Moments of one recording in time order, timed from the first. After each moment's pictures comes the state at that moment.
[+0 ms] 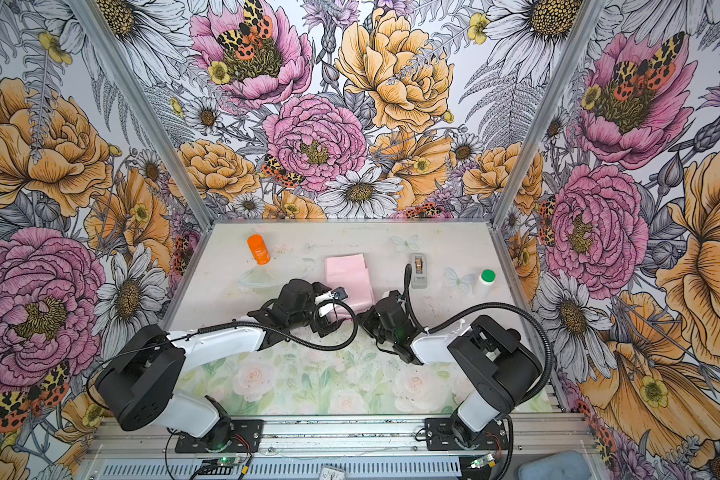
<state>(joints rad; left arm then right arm) -0.69 1.47 0.70 0.20 0.08 0.49 0.67 1.59 0.53 0.47 -0.13 1.29</state>
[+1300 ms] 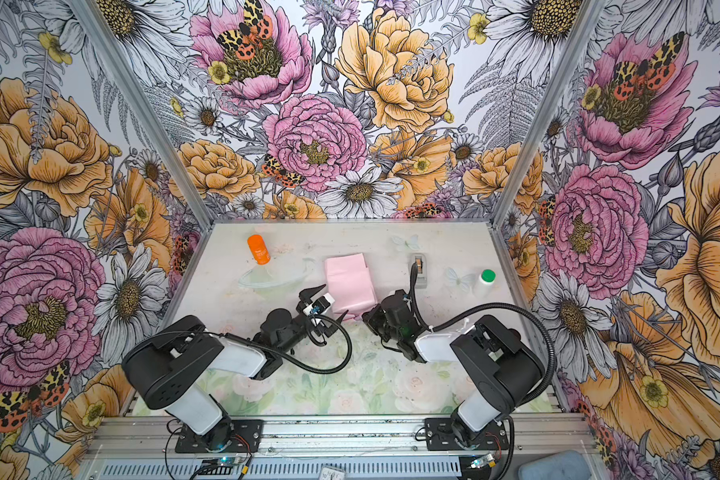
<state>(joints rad) -0.72 1.58 0.43 1.07 0.04 0.36 0.60 1.58 0.52 0.45 -0.16 1.29</state>
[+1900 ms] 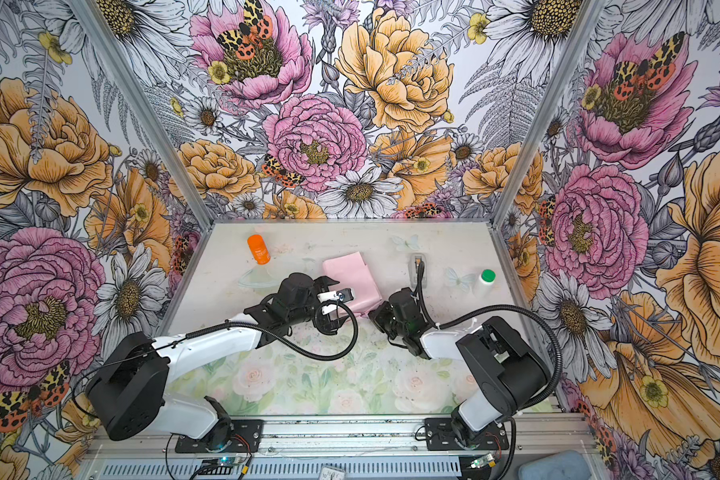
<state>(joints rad) -0.74 1.44 0.82 0.03 0.10 0.70 0.54 1.55 0.52 0.40 -0.23 1.24</state>
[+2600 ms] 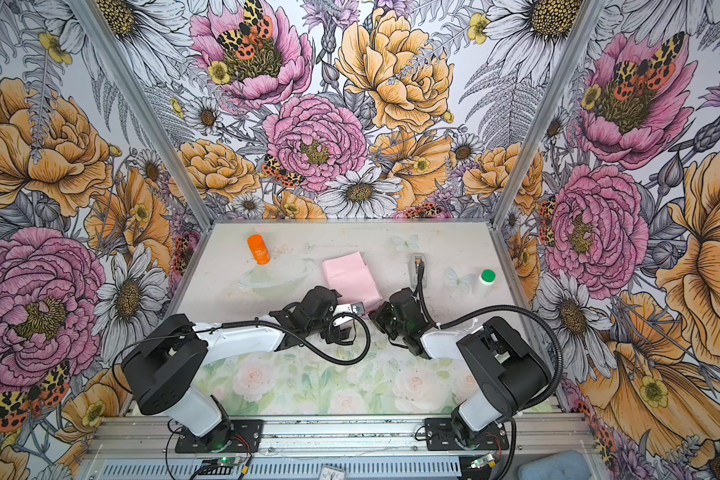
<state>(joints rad) -0.82 1.63 0.83 0.06 -0.13 0.62 0.53 1.55 0.52 0.39 -0.24 1.24</state>
